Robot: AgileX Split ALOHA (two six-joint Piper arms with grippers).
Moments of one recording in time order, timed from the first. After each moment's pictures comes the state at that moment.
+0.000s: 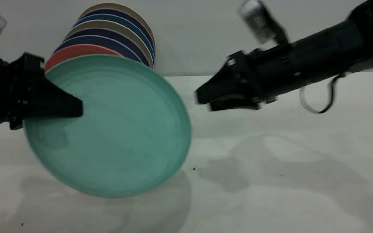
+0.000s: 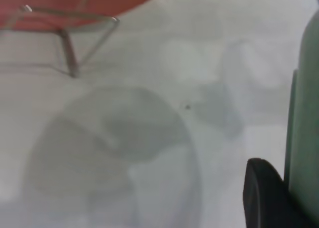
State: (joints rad) left arm -0.01 1.62 -0.52 -1.75 0.52 1.55; right arm 0.22 2.14 -1.13 1.61 0.89 -1.49
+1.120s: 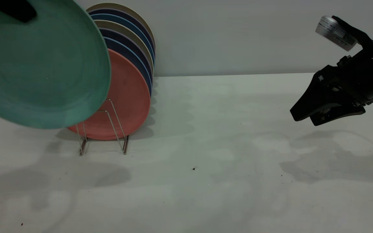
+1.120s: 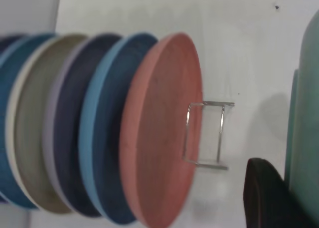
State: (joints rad) left arm -0.01 1.62 -1.30 -0.55 0.87 1.71; right arm -0.02 2.07 -1.13 1.05 0.75 -1.16
